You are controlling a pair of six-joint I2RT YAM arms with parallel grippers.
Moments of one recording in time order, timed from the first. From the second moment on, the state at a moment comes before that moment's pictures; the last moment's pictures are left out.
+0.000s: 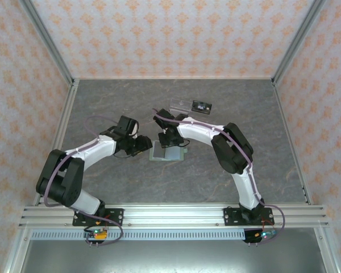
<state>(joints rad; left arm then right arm) -0.32 1.52 0.81 -0.37 0.34 -0.74 0.78 2.12 1.58 -0.73 0.00 0.50</state>
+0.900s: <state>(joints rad) -0.36 1.68 0.84 -0.29 0.41 -0.76 0.78 2.13 1.58 -0.73 0.01 0.49</state>
